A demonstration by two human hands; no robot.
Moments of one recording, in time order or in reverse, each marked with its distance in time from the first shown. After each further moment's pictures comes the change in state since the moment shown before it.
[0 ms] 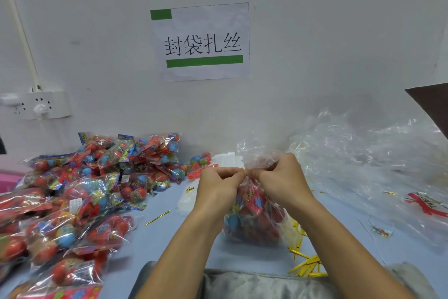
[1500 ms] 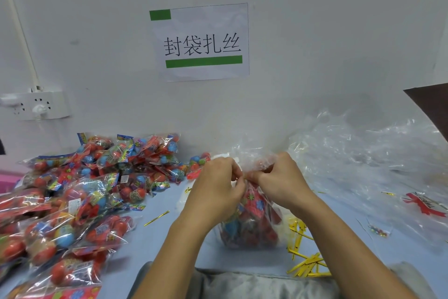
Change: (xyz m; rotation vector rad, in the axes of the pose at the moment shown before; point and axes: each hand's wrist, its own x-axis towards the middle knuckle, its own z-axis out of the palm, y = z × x) left_hand -0.003 0.011 -0.015 0.812 -0.073 0.567; right_hand -0.001 -0.006 -0.008 -0.081 -0.150 -0.065
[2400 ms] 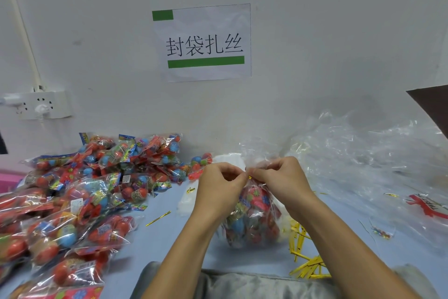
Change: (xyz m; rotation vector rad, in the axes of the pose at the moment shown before) left_hand 0.002 0.000 0.013 -0.577 0.084 -0.320; right_hand -0.001 0.001 0.006 0.283 0.082 0.169
